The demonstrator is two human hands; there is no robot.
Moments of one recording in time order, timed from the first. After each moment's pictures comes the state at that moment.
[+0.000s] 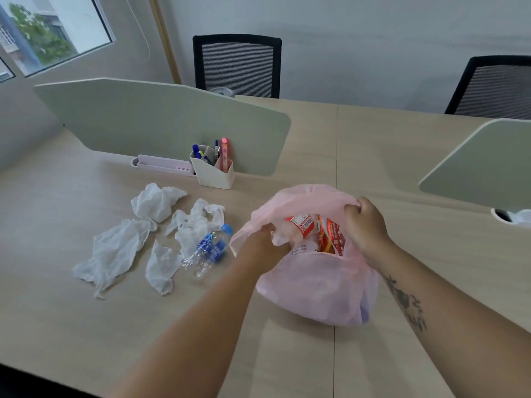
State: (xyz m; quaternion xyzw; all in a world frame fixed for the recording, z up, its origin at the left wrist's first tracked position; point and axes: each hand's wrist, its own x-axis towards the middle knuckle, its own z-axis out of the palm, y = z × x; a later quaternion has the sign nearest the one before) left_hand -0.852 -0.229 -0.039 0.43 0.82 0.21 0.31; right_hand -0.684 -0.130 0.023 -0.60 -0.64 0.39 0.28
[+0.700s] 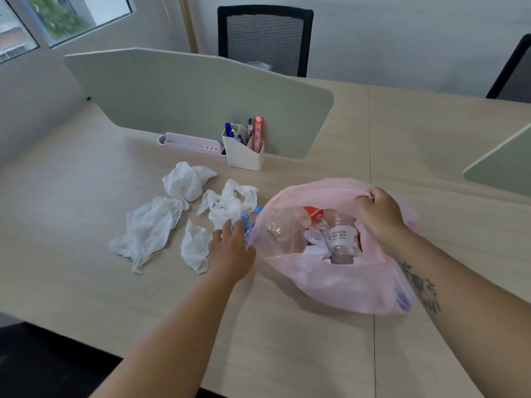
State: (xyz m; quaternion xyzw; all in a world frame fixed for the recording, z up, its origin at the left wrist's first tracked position) left_hand -0.951 -0.324 -0.093 0.41 0.89 0.13 0.15; right_hand -0.738 -0.151 -0.002 -0.61 -0.65 0.38 0.24
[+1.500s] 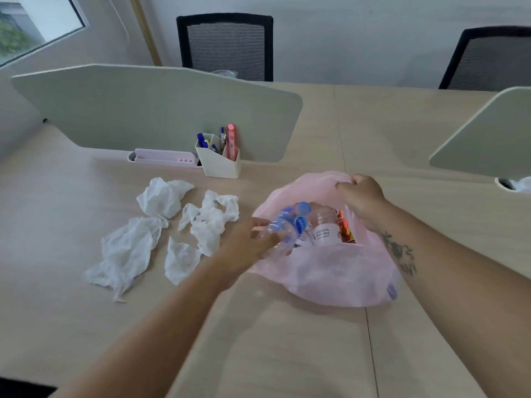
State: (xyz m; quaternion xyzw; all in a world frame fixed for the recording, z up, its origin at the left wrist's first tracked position) left_hand -0.922 -0.306 -0.008 0.31 0.67 0.40 0.54; right_hand -0.742 -0.126 0.009 -0.64 -0.61 0.39 0.25
